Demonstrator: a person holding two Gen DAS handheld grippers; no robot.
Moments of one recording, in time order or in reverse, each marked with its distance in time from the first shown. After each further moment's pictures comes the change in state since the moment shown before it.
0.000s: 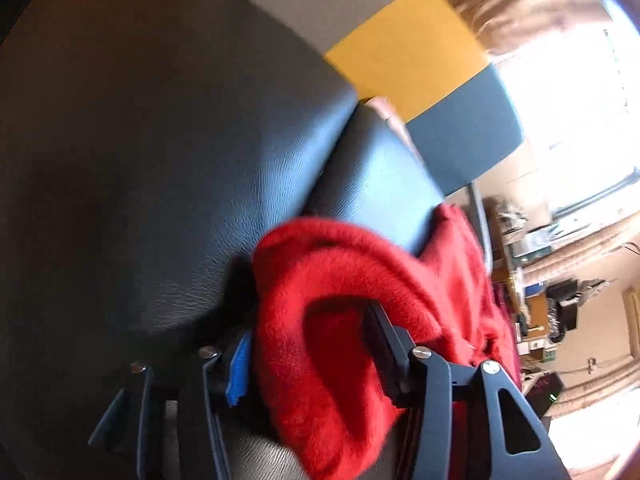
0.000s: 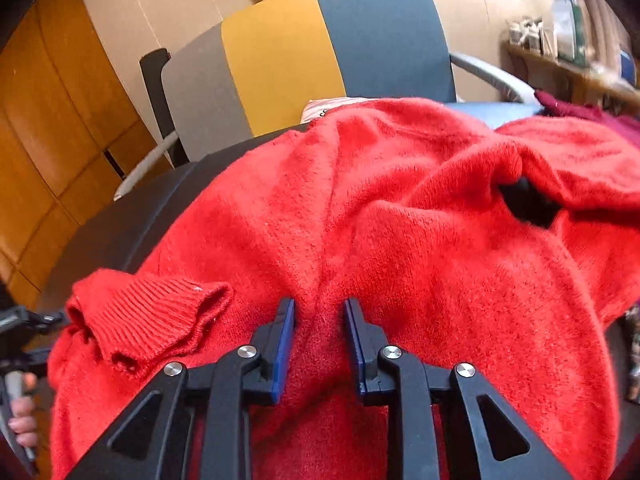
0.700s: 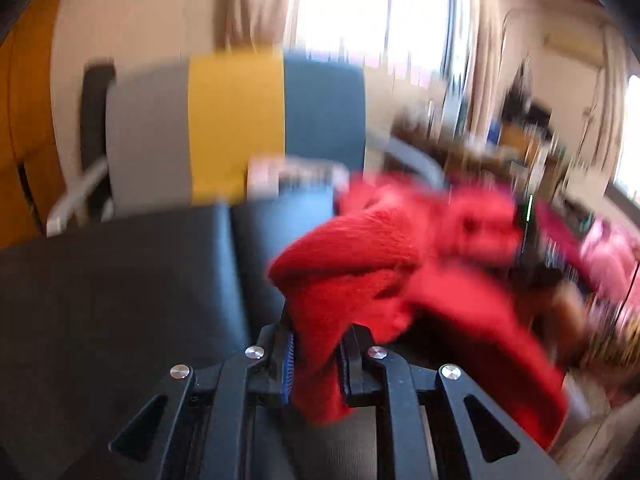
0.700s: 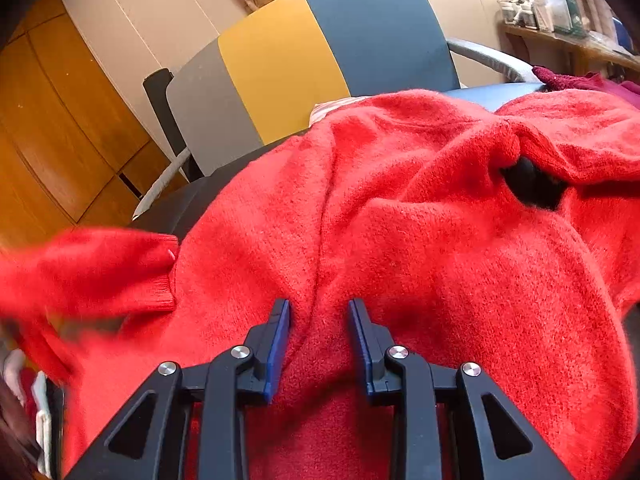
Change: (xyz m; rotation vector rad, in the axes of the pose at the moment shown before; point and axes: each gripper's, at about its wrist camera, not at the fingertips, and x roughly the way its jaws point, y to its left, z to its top) left arm -0.085 -0.040 -0.059 0.842 -0.168 0.025; right arm 0.007 -0.002 0.001 0.078 -0.011 0.084
